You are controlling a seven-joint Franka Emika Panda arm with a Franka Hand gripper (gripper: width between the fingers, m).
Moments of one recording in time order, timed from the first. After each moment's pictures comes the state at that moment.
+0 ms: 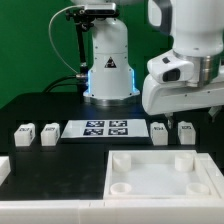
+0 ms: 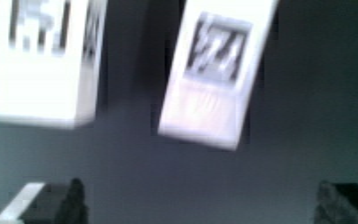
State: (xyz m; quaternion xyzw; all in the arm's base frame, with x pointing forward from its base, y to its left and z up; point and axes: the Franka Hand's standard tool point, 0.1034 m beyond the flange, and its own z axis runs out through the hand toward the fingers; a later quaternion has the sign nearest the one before) arm 0.415 0.165 0.049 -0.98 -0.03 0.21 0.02
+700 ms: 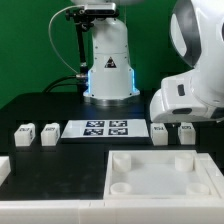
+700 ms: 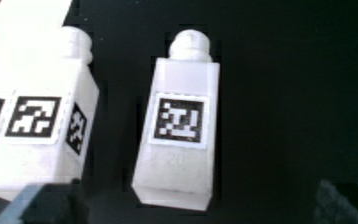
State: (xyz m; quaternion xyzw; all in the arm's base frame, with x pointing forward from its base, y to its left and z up) arm 0.417 0.169 0.041 -0.92 -0.02 0.40 0.01
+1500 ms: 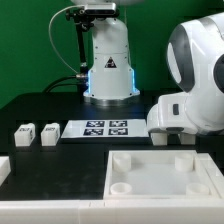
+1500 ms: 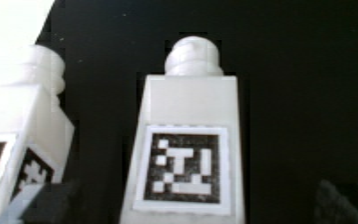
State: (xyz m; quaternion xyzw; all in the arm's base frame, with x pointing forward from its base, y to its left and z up) arm 0.388 0.166 0.007 -0.90 0.02 0.44 -0.01
